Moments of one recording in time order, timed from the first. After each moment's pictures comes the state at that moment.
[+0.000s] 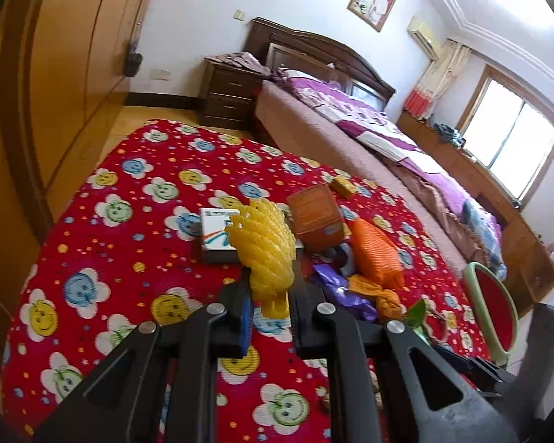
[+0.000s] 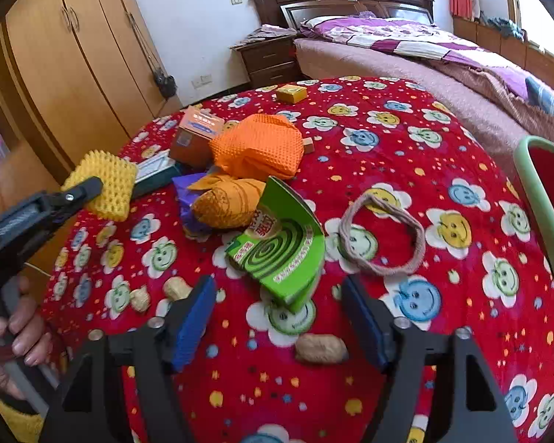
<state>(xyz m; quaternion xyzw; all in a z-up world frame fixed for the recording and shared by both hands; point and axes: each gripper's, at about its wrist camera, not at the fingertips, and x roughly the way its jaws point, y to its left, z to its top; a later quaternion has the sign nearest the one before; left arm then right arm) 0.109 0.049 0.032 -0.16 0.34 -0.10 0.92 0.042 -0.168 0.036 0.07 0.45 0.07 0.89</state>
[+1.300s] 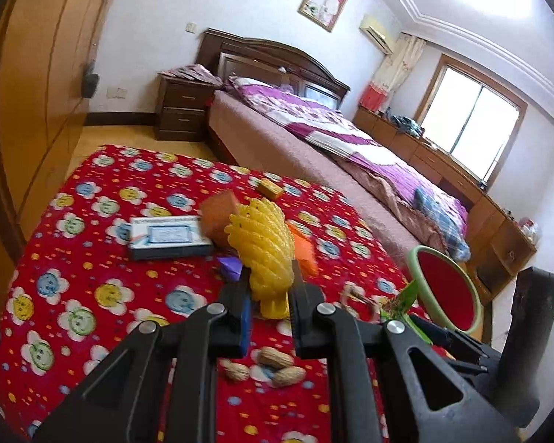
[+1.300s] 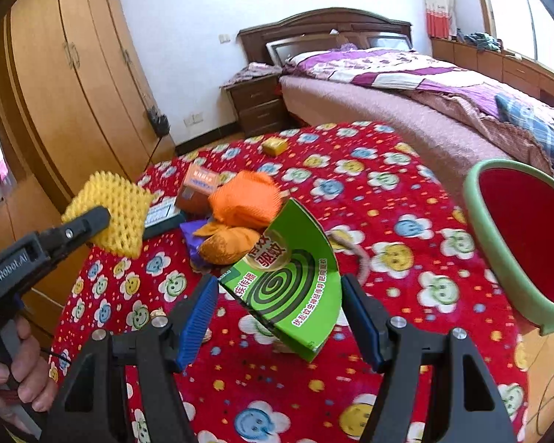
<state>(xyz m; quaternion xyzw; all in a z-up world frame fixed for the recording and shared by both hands) 0.064 -0.003 0.079 -0.14 0.31 -0.18 0.92 0.000 -0.198 0.090 0.10 0.38 0.05 0.92</state>
